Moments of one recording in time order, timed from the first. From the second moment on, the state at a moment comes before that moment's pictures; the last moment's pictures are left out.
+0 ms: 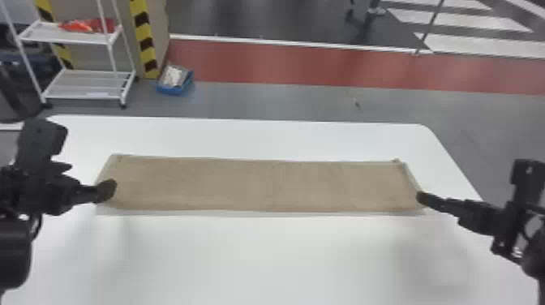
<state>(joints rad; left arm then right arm) -0.06 0.14 0.12 -1.83 -0.45 0.83 -0.60 -0.10 -0.14 -0.61 -1.70 0.16 0.93 0.80</state>
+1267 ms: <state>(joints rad) -0.11 0.13 0.13 -1.78 -0.39 0.85 -0.57 -0.08 -0.14 -0.61 -1.71 0.17 0.93 0.81</state>
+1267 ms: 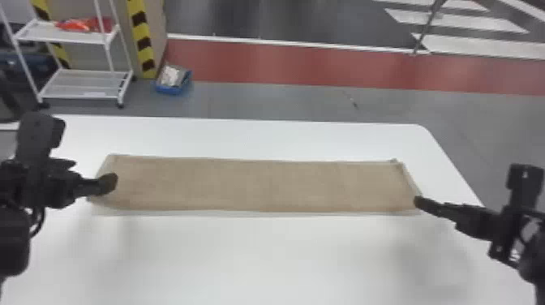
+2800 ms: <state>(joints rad) -0.32 0.13 0.16 -1.49 -0.36 1.00 -0.66 -0.08 -0.13 -0.60 -1.72 0.18 0.93 0.80</state>
